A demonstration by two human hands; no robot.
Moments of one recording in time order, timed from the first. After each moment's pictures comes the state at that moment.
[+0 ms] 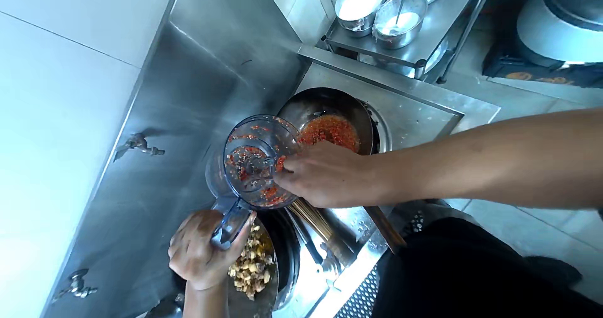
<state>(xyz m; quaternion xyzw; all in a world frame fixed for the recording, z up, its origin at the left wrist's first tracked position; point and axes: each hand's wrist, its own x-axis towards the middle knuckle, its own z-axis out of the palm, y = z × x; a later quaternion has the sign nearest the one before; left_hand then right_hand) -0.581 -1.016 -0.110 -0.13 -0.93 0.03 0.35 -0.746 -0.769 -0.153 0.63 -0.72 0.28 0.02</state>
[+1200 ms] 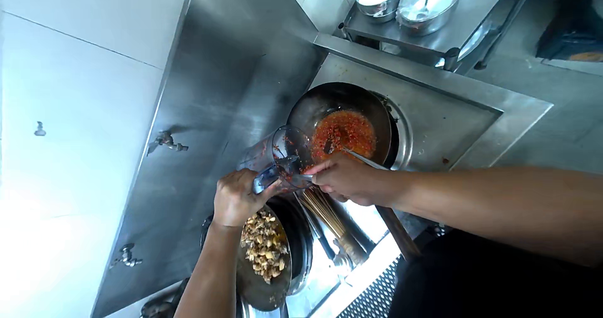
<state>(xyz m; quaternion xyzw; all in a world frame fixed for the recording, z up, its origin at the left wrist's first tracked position) -0.653 -1.043 -0.124 -0.15 -0.97 0.09 0.14 -0.742 -0.781 -0.207 0.09 -0.45 0.68 -0.57</state>
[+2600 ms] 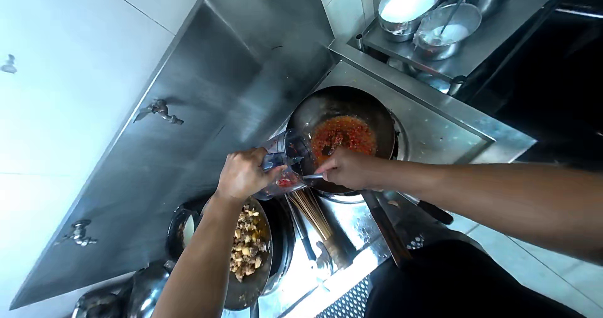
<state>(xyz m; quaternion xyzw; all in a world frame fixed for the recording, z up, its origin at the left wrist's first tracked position) -0.659 -1.058 -0.143 -0.09 -0.99 0.06 0.07 -0.765 -0.794 -0.222 0.37 -0.66 0.46 -0.46</state>
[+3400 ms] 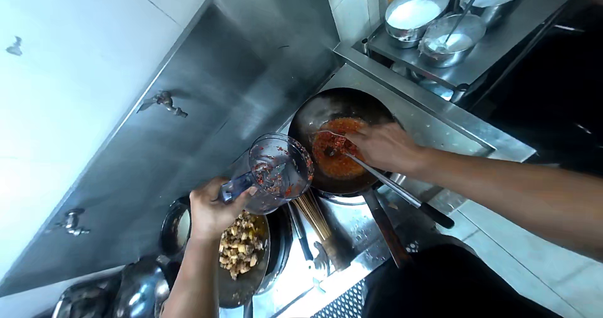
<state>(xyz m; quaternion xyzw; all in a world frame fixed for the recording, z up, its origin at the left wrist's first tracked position) -0.558 -1.083 -0.135 0.06 -0.97 -0.13 0.22 -0.797 -0.761 -0.262 0.51 -0.83 0.22 0.02</state>
